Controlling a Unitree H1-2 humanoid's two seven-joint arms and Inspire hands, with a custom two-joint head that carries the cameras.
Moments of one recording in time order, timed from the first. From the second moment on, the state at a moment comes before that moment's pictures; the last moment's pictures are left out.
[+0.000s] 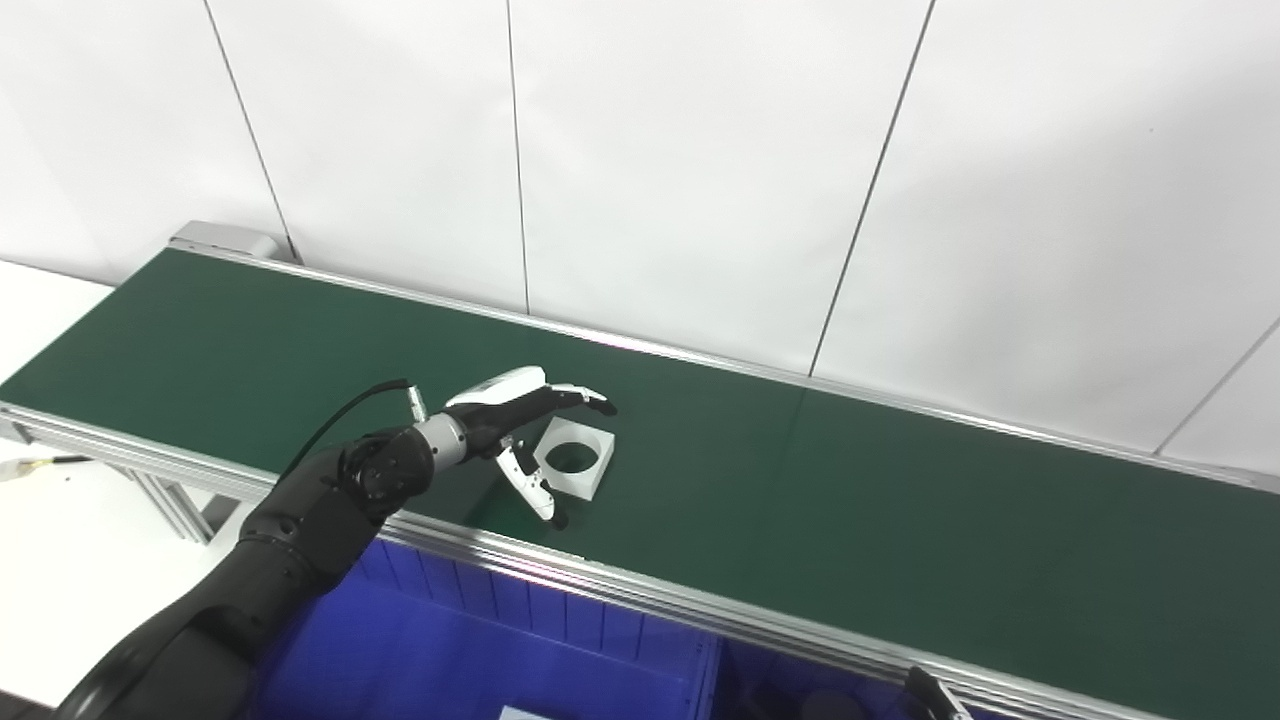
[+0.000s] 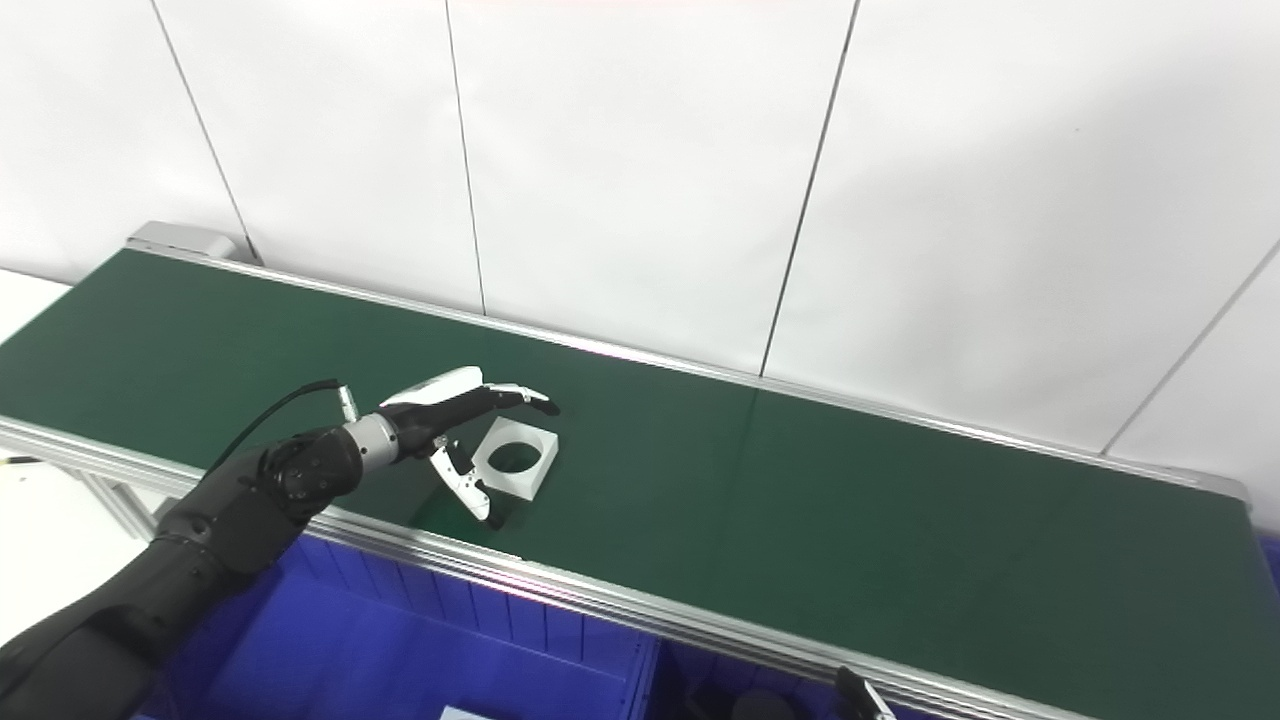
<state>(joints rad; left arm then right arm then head) -0.54 0.44 -0.31 0.72 0.44 -0.37 -0.28 0.25 -0.14 0.20 0.23 -0.11 -0.42 -0.16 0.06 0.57</state>
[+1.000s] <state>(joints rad) -0.63 0.43 -0.74 0.94 0.64 -0.50 0.46 0.29 -0.12 0.19 0.18 -0.13 -0.42 -0.18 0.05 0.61</state>
